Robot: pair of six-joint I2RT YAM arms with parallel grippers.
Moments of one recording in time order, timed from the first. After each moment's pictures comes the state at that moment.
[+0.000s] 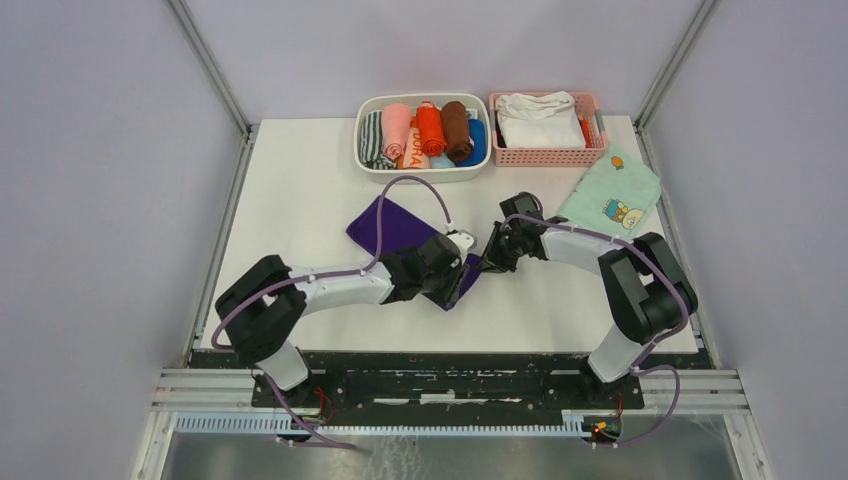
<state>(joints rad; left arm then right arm) -0.96 1.64 0.92 -0.18 -0.02 -0.31 0.45 1.67 0.87 -0.26 -0.26 0.86</state>
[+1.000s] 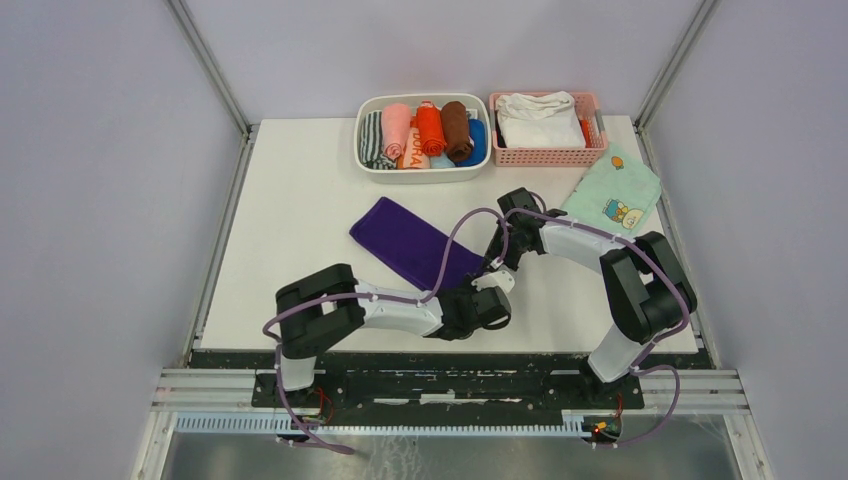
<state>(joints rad) -1.28 1.89 1.07 -0.20 -0.68 -0.21 0.45 1.68 0.96 -0.43 -0.20 0.92</state>
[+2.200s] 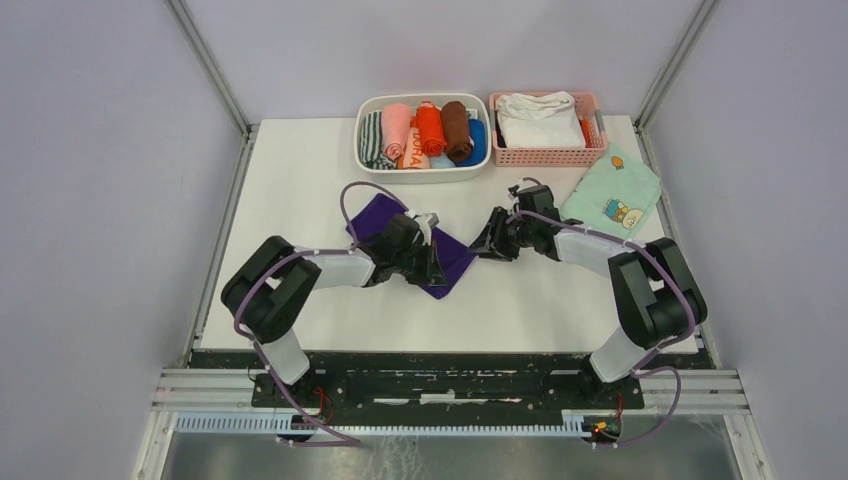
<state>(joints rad) -0.69 1.72 0.79 0.13 0.35 -0.56 0.36 1.62 0.84 -0.06 -0.45 0.74</state>
